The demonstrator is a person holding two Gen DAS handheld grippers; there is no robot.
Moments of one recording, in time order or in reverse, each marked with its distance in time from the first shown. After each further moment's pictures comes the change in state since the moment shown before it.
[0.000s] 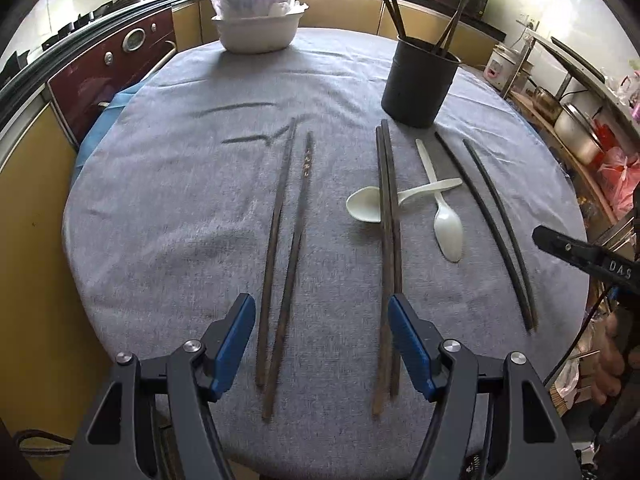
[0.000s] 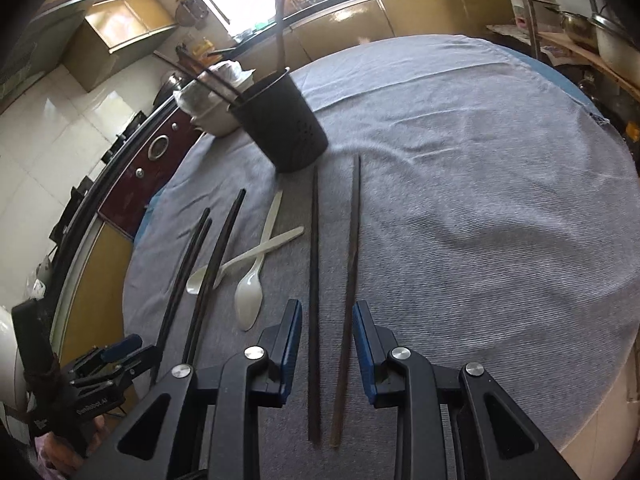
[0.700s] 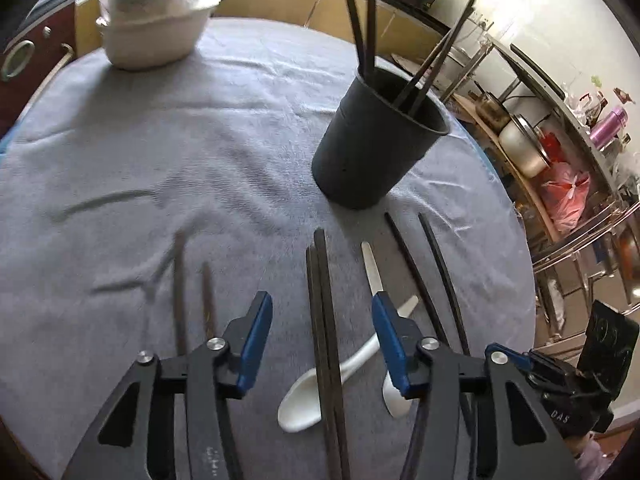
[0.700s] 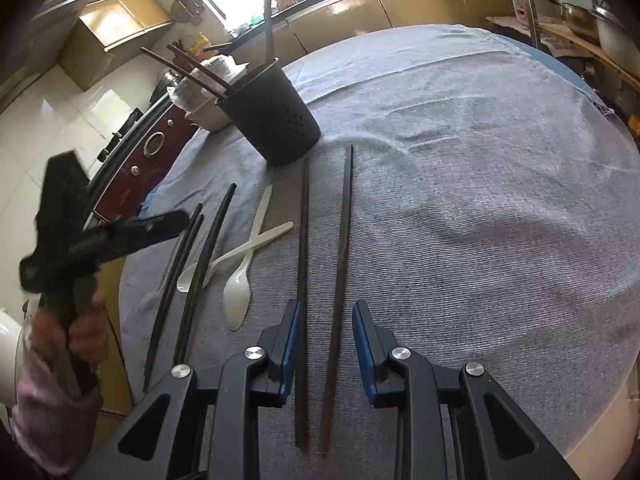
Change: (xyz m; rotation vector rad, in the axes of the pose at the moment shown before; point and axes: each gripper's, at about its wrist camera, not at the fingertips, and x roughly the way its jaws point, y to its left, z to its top) left arm 0.082 -0.010 0.132 0.059 0.101 -0.338; right arm 0.010 -0.012 0.002 0.026 0.019 0.000
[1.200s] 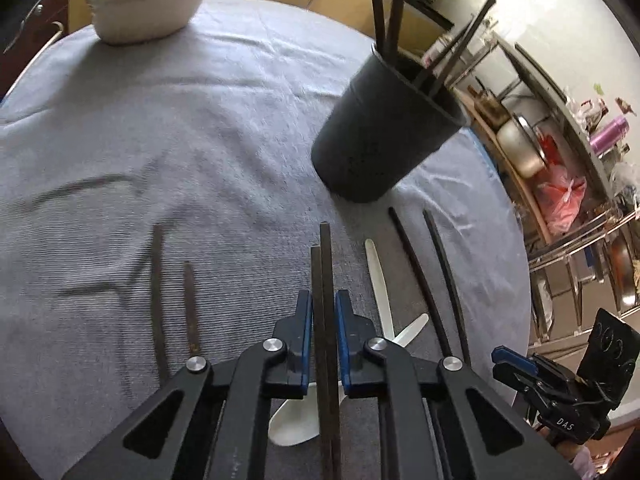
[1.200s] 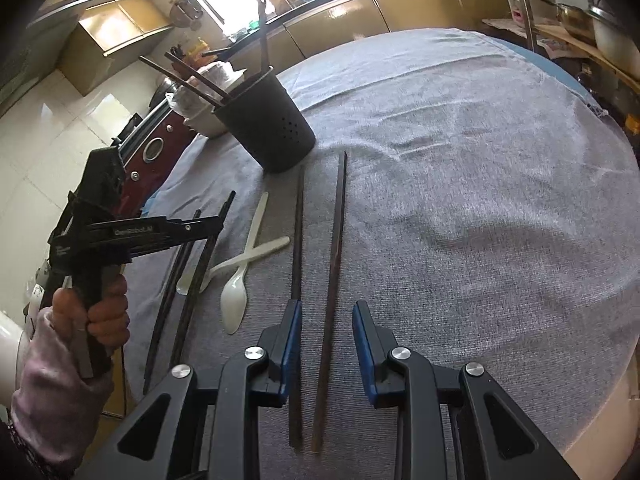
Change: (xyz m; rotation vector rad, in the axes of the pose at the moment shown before) left arm 0.013 0.006 0.000 -0.038 0.024 -0.045; right arm -0.007 0.000 0.001 -0.005 -0.020 -0.004
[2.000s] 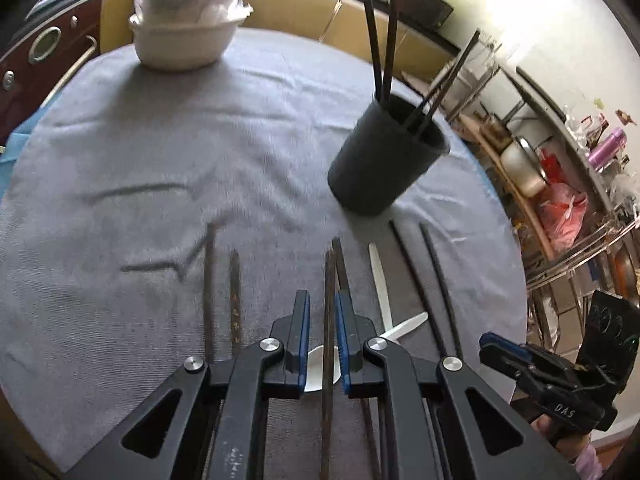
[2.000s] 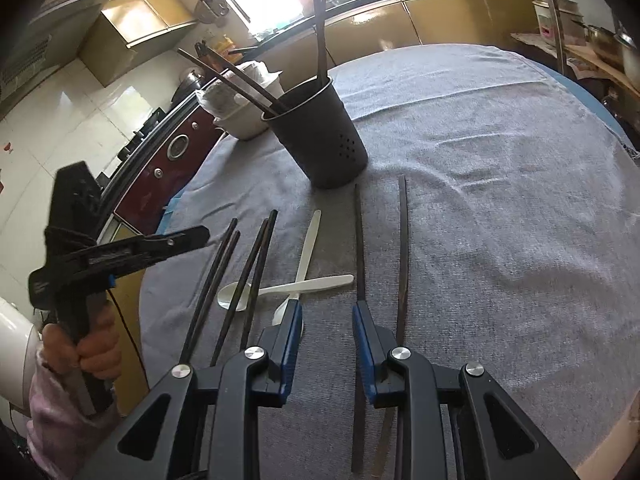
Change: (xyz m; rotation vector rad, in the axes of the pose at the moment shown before) left arm -0.043 0.001 -0.012 -0.011 -0.066 0.046; right arm 0.010 0.036 0.018 -0.043 -0.003 0.052
